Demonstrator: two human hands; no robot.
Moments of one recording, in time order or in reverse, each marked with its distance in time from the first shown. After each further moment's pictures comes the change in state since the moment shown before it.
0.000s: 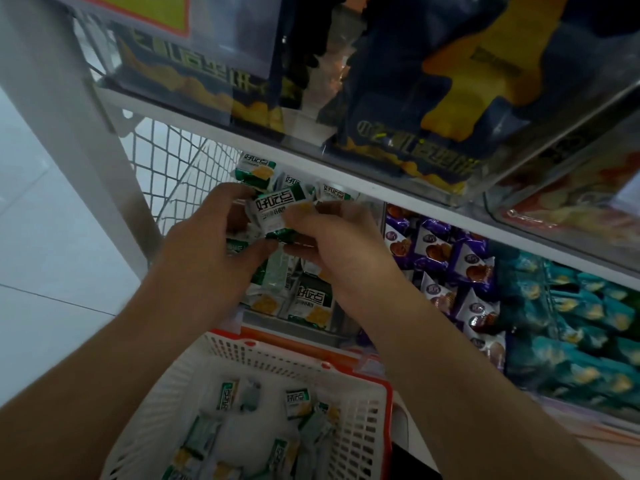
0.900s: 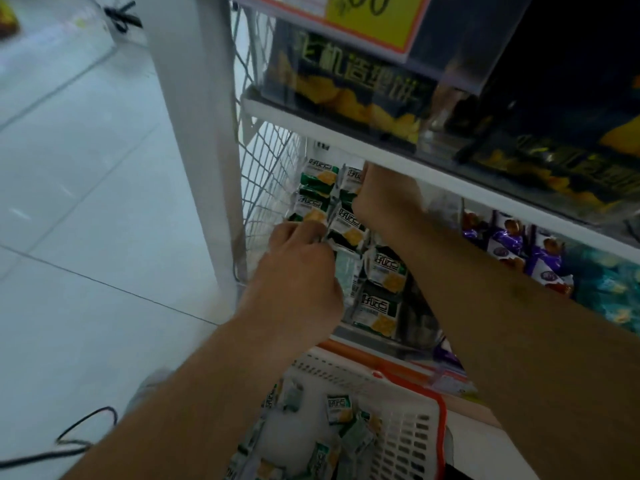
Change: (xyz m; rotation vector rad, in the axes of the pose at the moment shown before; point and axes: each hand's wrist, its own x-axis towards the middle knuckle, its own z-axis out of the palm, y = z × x) left_hand 0.002 -0.030 0.016 0.411 -0.126 0.197; right_hand 0.097 -0.005 0.034 -1.555 0.216 -0.275
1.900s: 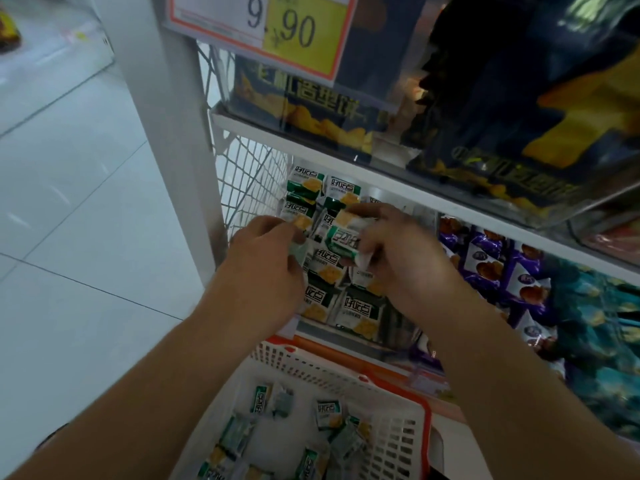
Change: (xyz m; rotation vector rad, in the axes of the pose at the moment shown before) left_hand -0.001 -0.002 -0.019 -0.211 0.105 -0.136; right_hand -0.073 0.029 -0.029 1.380 -0.353 0.316
